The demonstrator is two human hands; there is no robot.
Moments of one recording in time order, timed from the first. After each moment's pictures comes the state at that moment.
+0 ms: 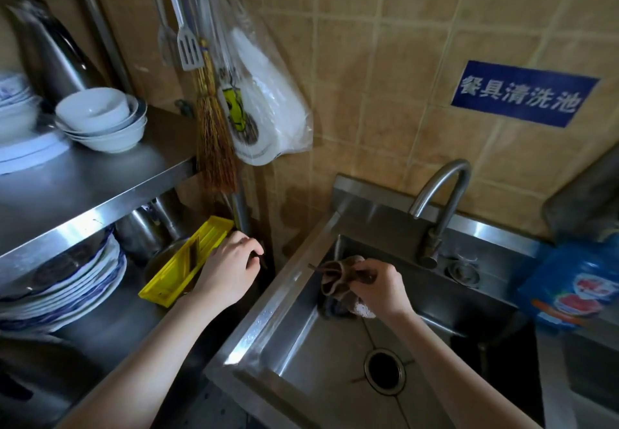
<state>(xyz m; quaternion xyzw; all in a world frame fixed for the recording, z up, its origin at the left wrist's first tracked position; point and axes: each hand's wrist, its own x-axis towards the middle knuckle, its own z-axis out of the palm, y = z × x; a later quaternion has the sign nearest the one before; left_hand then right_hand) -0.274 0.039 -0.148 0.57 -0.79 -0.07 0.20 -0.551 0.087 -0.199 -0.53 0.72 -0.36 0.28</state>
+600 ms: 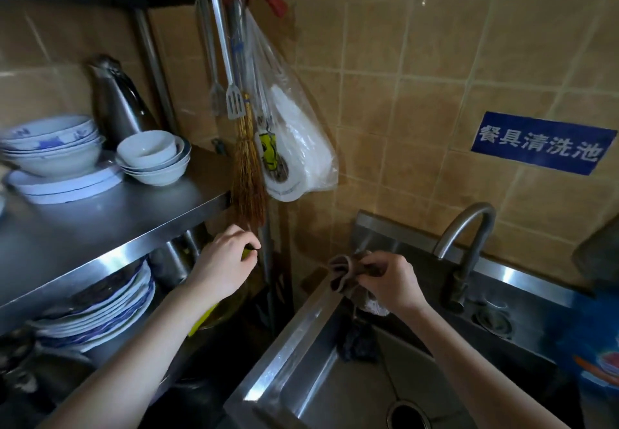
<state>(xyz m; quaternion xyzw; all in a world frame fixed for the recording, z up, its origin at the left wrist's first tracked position) -0.231 0.026 -0.075 0.58 -0.77 -0.04 0.24 -0.531 0.049 -0.126 -0.63 0.65 -0.37 0.22</state>
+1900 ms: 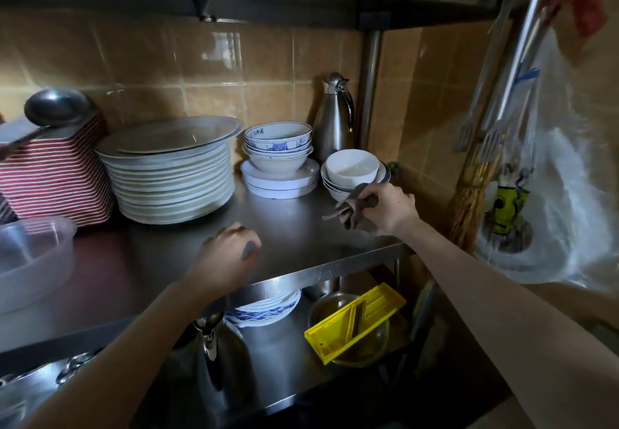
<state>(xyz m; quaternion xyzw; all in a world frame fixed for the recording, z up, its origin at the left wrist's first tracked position) 0.049 0.051 -0.038 0.79 -0.57 0.01 0.21 -0.169 -0.162 -0.007 -0.84 0.46 -0.24 0.14</state>
